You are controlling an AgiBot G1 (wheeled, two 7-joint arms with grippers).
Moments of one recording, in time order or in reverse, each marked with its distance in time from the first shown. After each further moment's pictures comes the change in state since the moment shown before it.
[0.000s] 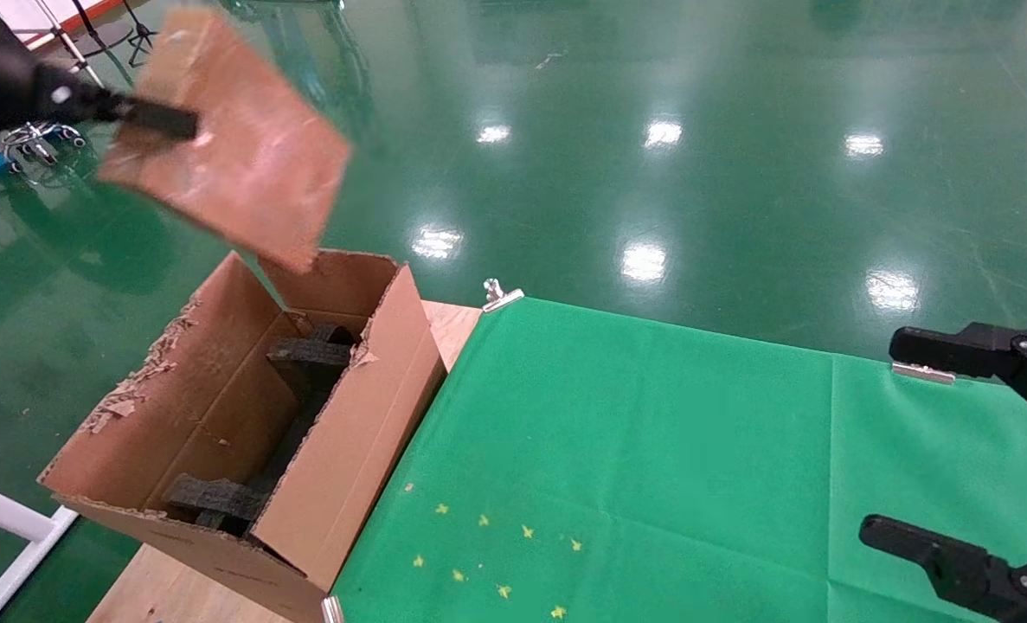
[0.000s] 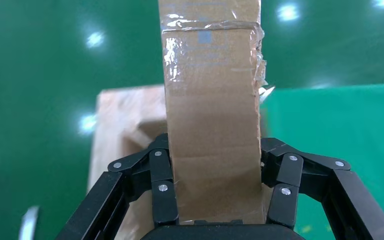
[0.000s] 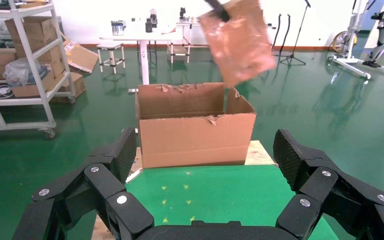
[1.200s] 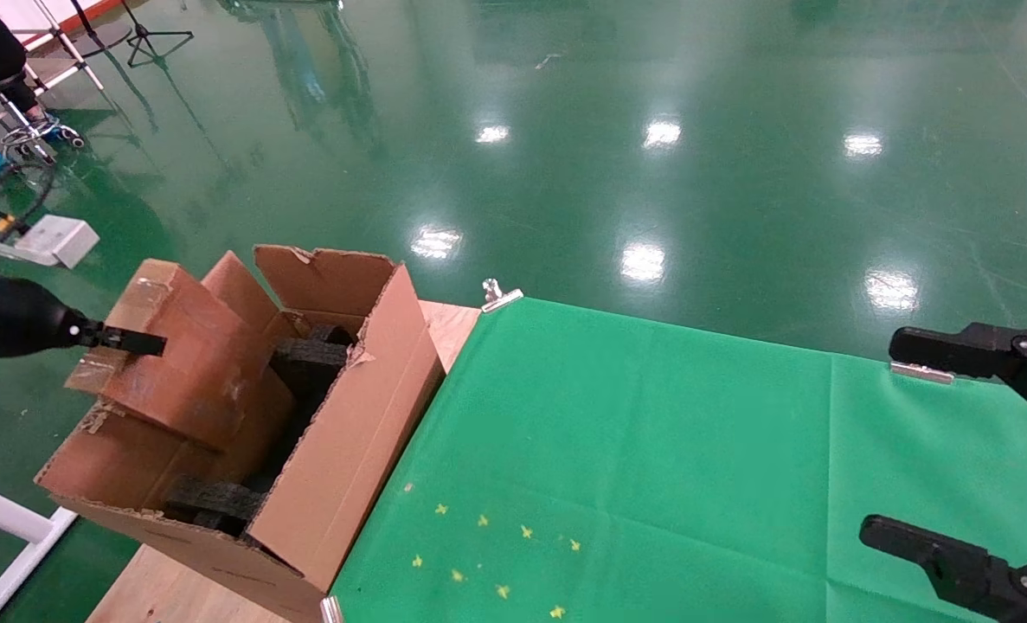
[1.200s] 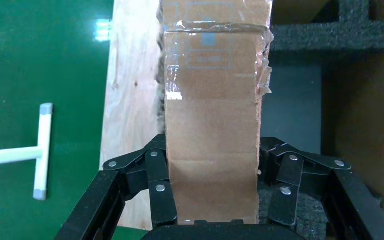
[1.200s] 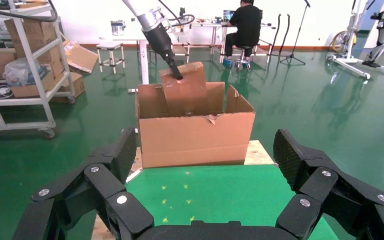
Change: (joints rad) left arm 0.260 0.032 0.071 0.593 0.036 -0.273 0.401; right arm 0.000 0.000 0.000 0.000 0.000 0.000 0.000
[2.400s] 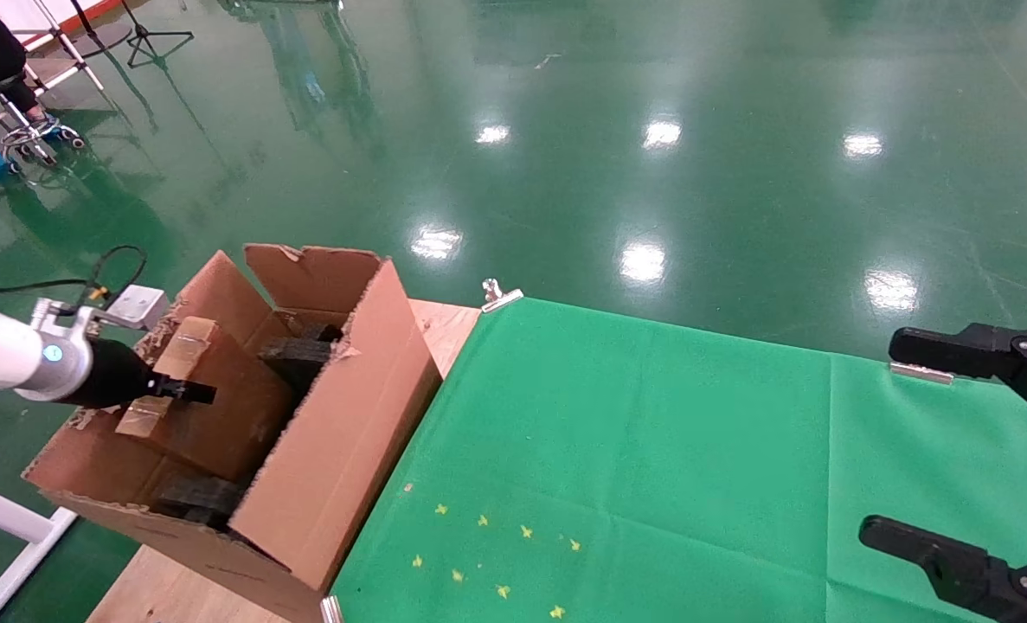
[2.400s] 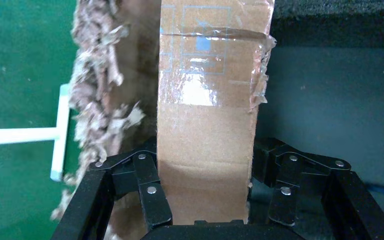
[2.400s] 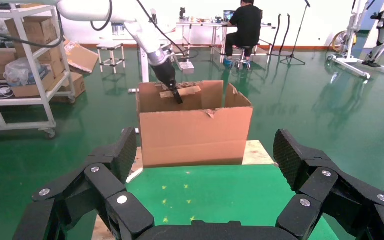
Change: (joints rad) left arm 0.220 0.211 -0.018 0.300 -0.037 -0.340 0.052; right arm 0.000 0.000 0.000 0.000 0.000 0.000 0.000
